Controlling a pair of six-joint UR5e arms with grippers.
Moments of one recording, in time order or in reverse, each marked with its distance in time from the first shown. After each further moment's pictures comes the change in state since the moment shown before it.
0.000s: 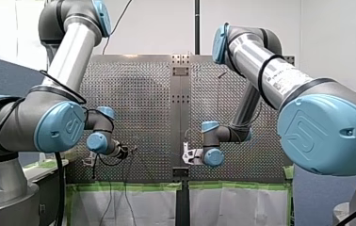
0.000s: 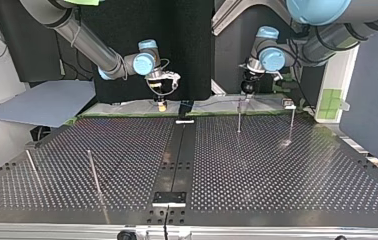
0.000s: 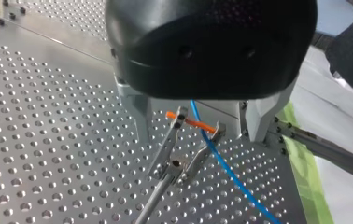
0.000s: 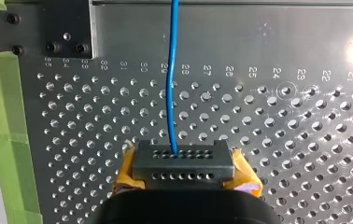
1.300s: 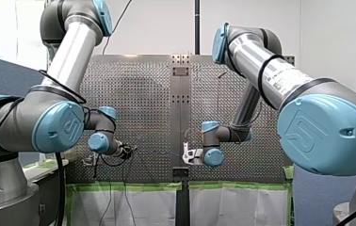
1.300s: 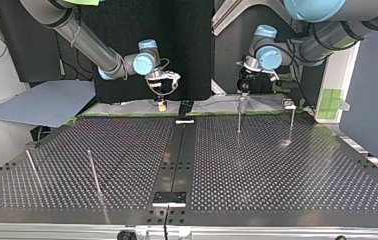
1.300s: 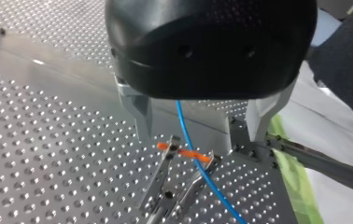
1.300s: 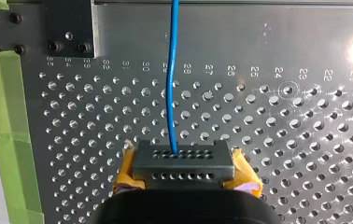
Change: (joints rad) left arm -0.027 0.001 -0.002 0.000 0.019 0.070; right arm 0.000 0.000 0.001 0.003 0.001 0.000
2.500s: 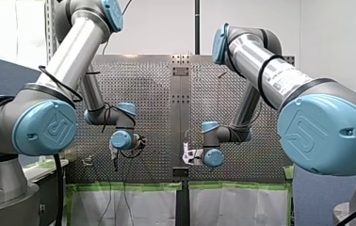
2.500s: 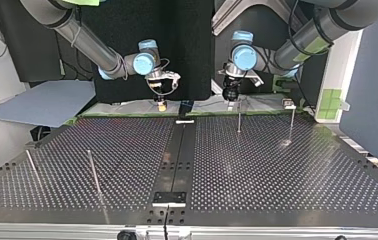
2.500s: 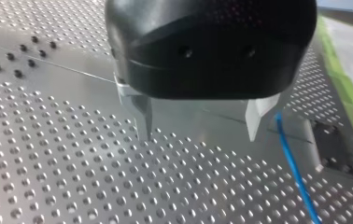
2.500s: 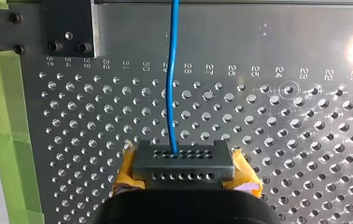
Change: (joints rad) left arm -0.218 -0.005 0.120 0.051 -0.297 -0.167; right arm 0.000 0.003 0.000 -0.005 0.001 0.000
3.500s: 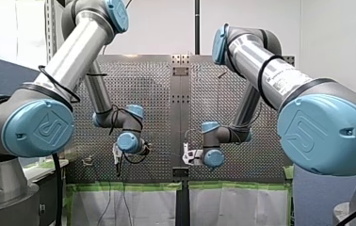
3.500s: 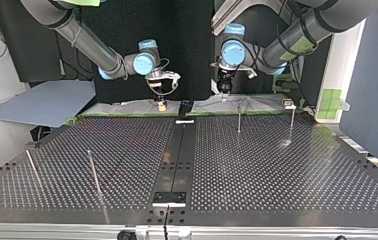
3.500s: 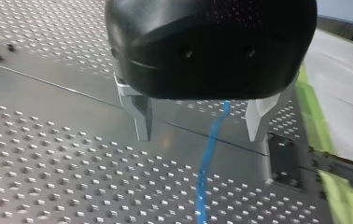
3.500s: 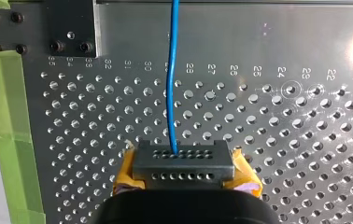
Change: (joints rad) left arm -0.073 -0.043 0.008 -0.067 -0.094 0.013; right arm 0.000 0.003 -0.001 -0.001 0.000 0.000
